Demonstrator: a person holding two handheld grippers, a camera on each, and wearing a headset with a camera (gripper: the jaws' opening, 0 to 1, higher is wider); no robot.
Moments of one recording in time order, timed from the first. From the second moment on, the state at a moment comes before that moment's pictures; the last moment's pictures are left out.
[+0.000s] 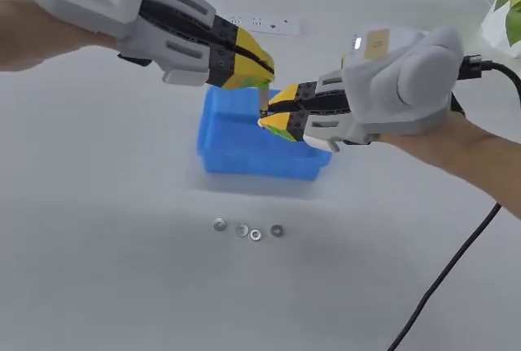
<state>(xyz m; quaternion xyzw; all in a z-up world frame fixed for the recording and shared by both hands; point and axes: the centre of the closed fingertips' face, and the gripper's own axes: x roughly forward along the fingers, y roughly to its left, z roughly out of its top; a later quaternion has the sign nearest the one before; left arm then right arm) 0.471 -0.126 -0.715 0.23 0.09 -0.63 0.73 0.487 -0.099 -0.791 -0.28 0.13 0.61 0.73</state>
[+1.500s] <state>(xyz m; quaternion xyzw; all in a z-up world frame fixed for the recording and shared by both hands) 0.502 -0.127 -0.780 0.18 0.15 -0.63 0.74 0.509 -0.104 -0.858 -0.27 0.21 0.61 0.71</state>
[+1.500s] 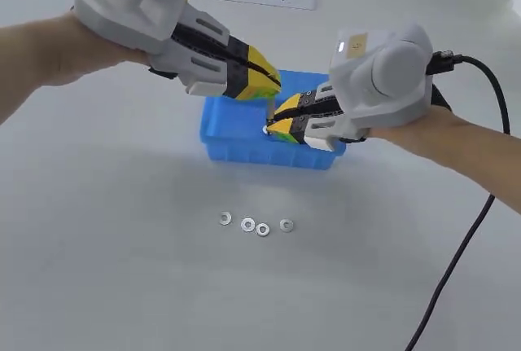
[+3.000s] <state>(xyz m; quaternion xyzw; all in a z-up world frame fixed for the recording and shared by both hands) 0.447 -0.123 -0.720 0.24 0.09 -0.65 0.72 0.461 -0.090 -0.790 -0.25 0.14 0.63 0.72</state>
